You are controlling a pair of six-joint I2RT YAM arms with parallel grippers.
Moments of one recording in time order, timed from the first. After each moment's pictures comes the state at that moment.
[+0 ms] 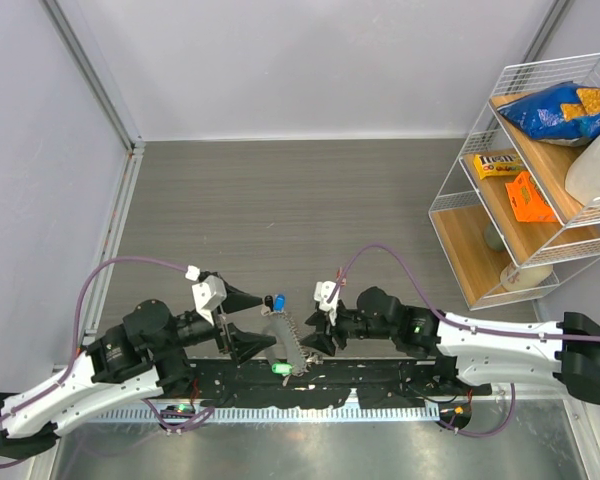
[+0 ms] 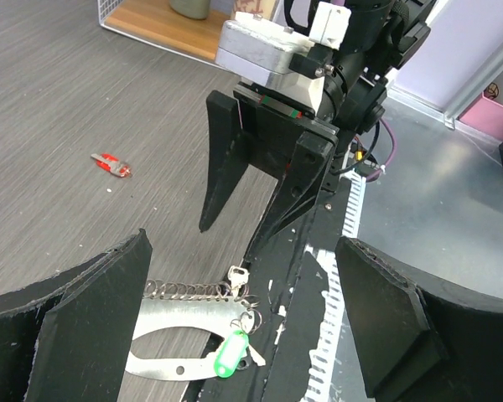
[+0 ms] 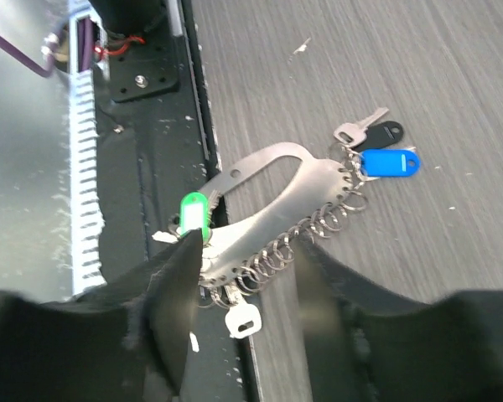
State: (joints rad) left arm -1.11 0.26 0.53 -0.34 0.13 -0.26; right arm 1.20 0.99 0.43 0.22 -0.21 0.07
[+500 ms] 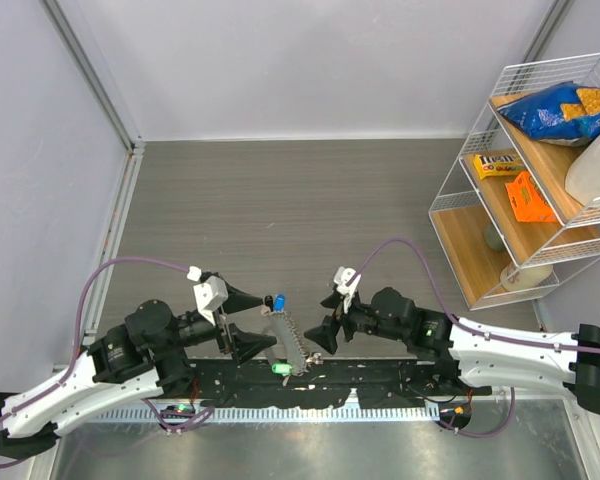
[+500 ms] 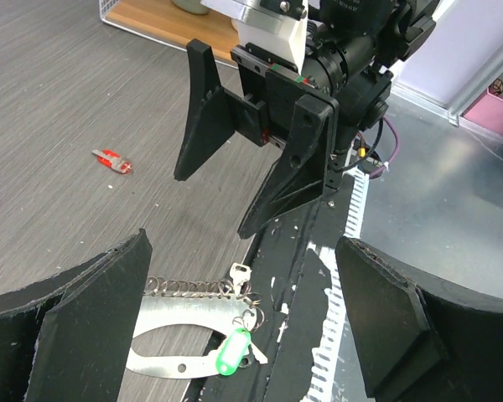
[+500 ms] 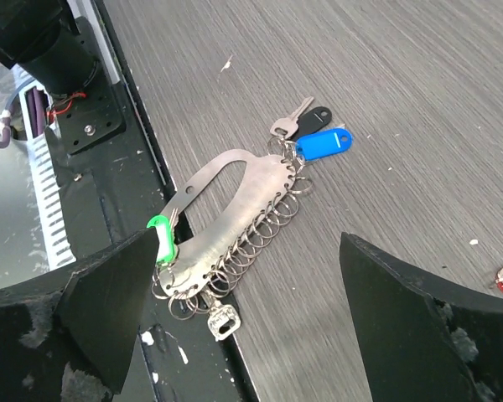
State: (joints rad) left arm -1.11 0.26 0.52 -0.34 0.13 -0.26; right arm 1.17 0.87 0.35 0.23 -0.03 0.23
